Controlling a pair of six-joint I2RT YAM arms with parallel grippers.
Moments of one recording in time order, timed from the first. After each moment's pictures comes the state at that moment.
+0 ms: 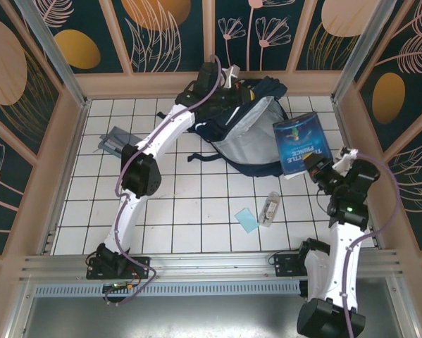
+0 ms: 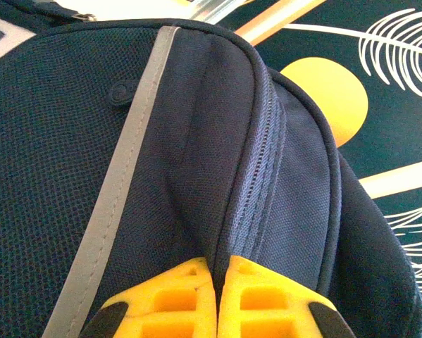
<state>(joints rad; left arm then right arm) -0.58 2.40 2.42 -0.38 0.61 -0.79 -0.34 0.65 0.57 -0.31 -0.78 0.88</state>
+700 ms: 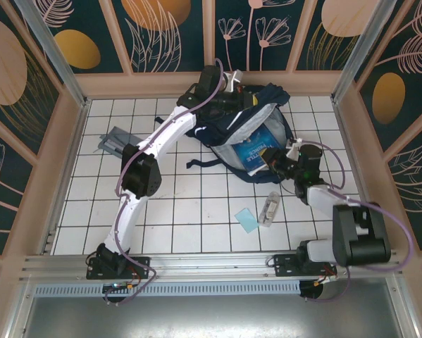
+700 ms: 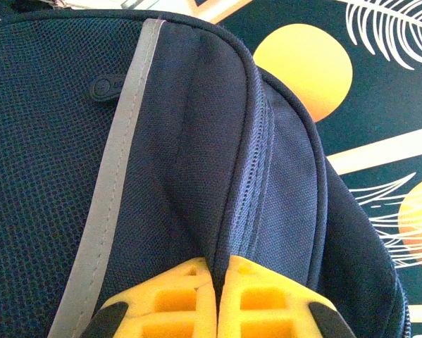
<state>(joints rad) -0.59 2.39 2.37 -0.36 0.71 -0.82 0.11 1.37 0.50 0.52 -0.67 1.06</state>
